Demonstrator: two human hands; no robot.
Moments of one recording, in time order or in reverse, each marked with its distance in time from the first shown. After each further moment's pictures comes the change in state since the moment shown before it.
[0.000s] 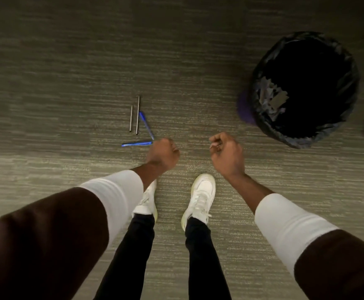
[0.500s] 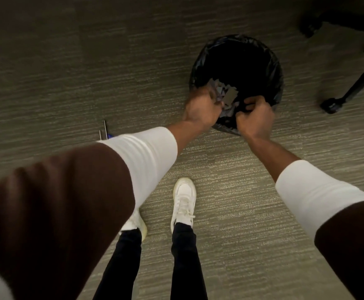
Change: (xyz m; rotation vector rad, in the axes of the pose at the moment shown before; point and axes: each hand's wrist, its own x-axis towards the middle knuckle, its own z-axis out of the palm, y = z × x) left_hand -0.007 0.285 0.005 -0.167 0.121 0.384; right_hand 0.047 0.078 -0.179 0.044 0.390 0.373
